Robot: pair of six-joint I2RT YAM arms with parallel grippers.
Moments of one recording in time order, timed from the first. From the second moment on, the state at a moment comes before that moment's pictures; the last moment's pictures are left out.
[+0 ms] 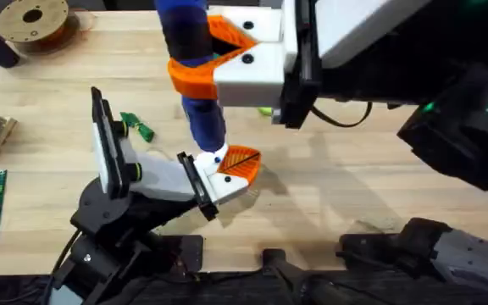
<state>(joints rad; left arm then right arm) -0.51 0.01 0.01 -0.05 0.58 -0.16 0.77 1.13 0.87 0.34 -0.69 0.05</state>
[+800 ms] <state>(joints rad) -0.51 0.01 0.01 -0.05 0.58 -0.16 0.77 1.13 0.87 0.30 -0.70 0.05</state>
